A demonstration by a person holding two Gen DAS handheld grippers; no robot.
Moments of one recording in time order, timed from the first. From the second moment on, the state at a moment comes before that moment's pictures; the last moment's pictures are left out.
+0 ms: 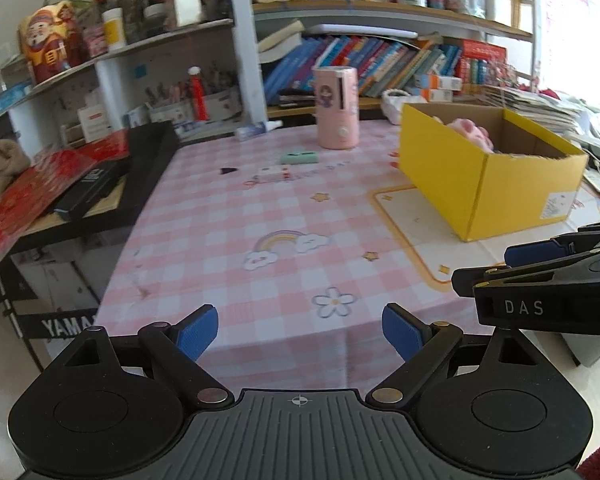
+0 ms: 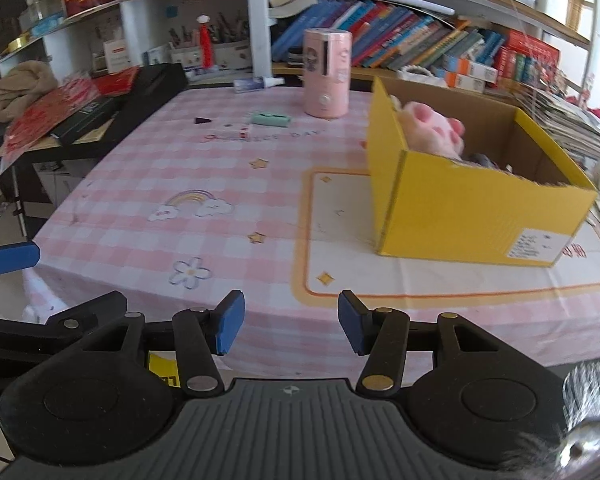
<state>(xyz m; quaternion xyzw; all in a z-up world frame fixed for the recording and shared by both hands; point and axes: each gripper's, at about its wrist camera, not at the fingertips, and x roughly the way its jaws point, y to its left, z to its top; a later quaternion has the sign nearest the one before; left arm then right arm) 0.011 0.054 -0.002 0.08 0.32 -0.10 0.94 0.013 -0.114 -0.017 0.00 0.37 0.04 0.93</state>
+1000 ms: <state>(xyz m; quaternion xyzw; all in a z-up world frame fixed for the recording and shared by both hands) 0.122 0.066 -0.002 0.05 0.33 -0.05 0.94 0.137 -0.093 -0.018 -0.01 0.37 0.09 0.92</state>
